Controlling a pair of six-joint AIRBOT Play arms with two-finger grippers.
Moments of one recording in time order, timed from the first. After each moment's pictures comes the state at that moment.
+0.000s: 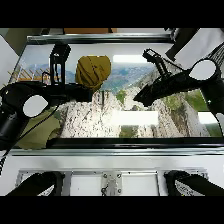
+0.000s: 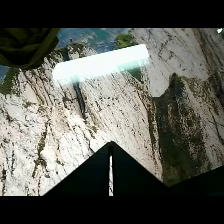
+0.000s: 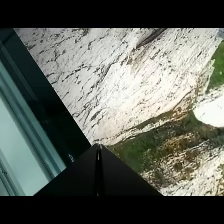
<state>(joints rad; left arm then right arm) -0.53 -1.00 1.26 1.57 -1.04 -1.84 0.21 -1.23 1.41 -0.89 1.39 0.97</state>
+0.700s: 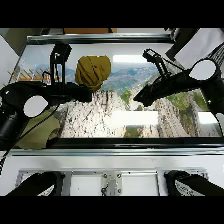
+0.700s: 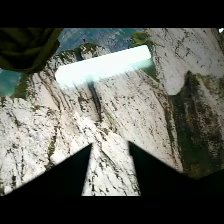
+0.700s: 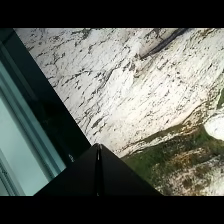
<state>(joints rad) -0.53 -1.00 1.26 1.60 -1.04 -1.80 0.21 -1.23 1.41 -0.89 1.39 0.97</state>
